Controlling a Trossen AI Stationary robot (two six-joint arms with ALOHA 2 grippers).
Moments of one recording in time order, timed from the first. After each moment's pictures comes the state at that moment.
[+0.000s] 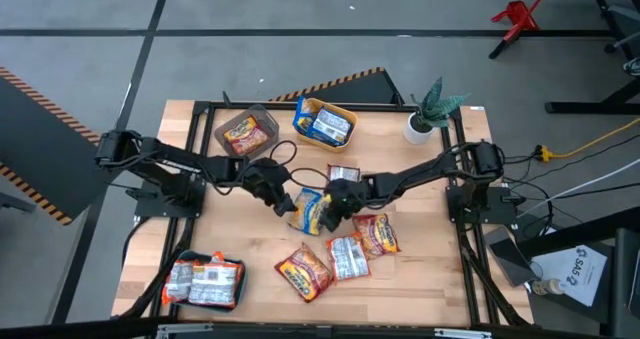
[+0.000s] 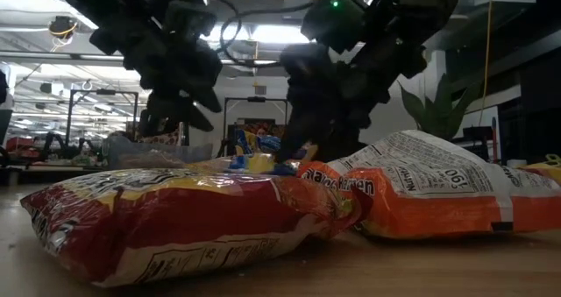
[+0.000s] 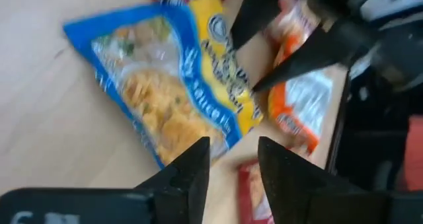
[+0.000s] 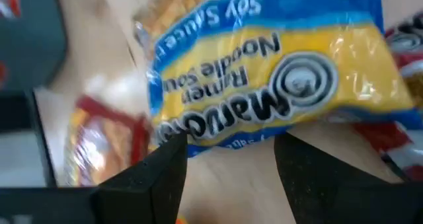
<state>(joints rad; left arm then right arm) 0.04 1.36 0.61 0.05 0.27 -0.90 0.06 1.89 1.02 0.06 -0.19 0.91</state>
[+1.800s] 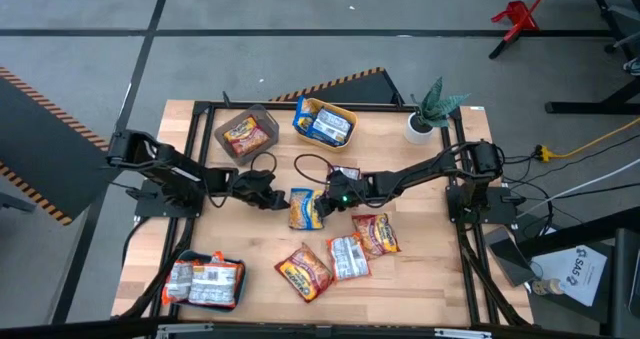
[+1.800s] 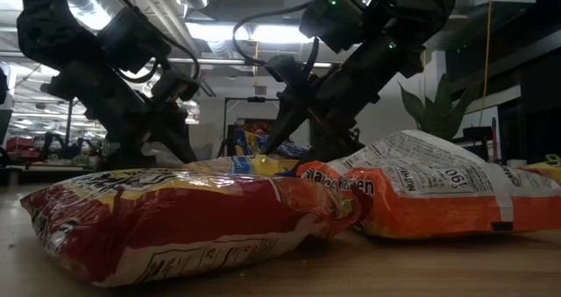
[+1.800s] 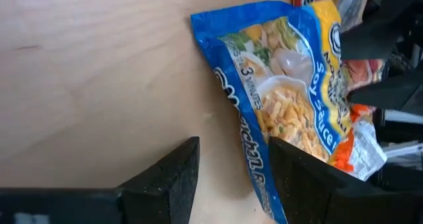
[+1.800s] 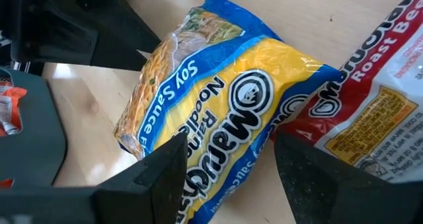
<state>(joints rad) 0.02 1.49 0.29 0.49 0.05 -1.31 0.05 1.90 1.02 0.10 0.01 1.12</state>
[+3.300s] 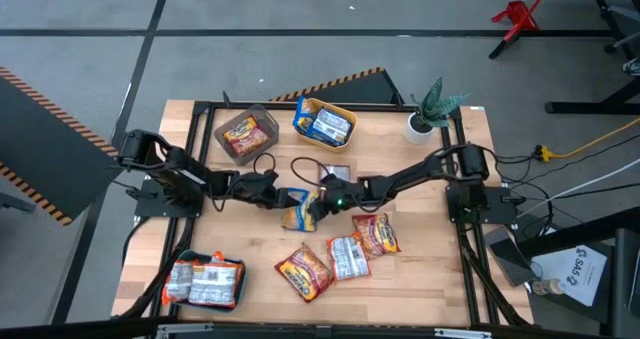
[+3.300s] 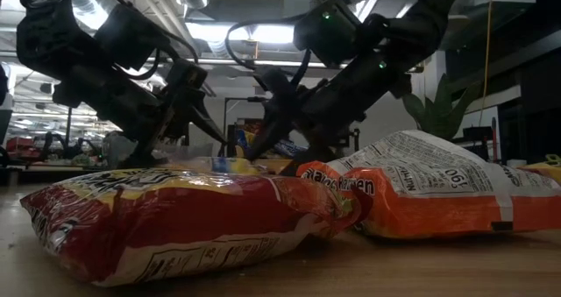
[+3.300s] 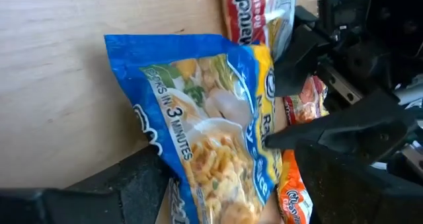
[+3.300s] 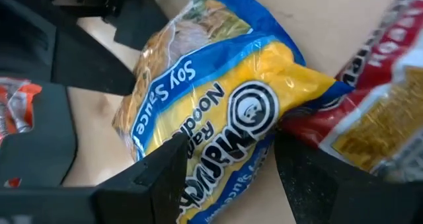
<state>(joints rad) -0.02 1.58 0.29 0.73 -0.01 -1.38 0.05 2.00 1.02 0.30 -0.02 1.09</state>
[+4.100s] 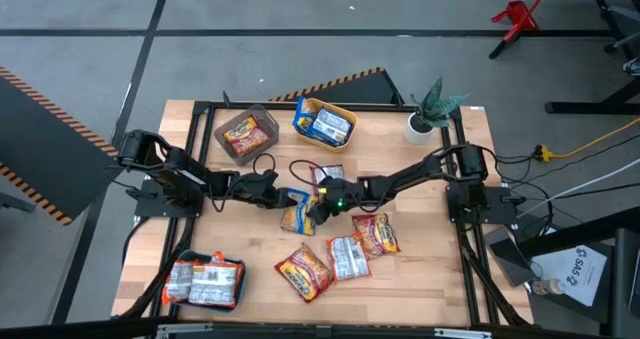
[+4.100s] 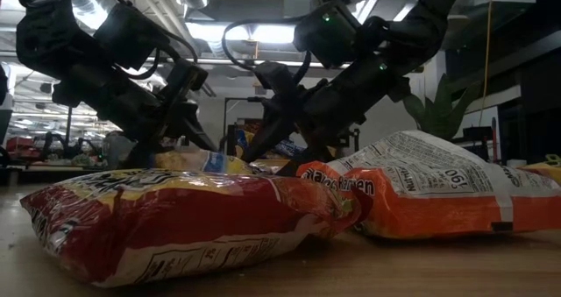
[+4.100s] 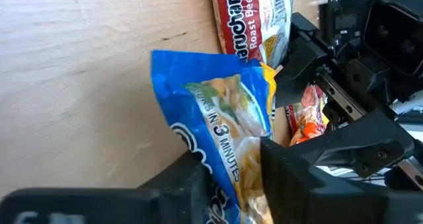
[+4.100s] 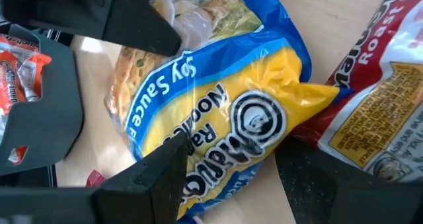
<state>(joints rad) -0.03 1.59 0.29 0.73 -0.03 -1.41 0.05 2.01 1.02 0.32 -0.10 1.02</state>
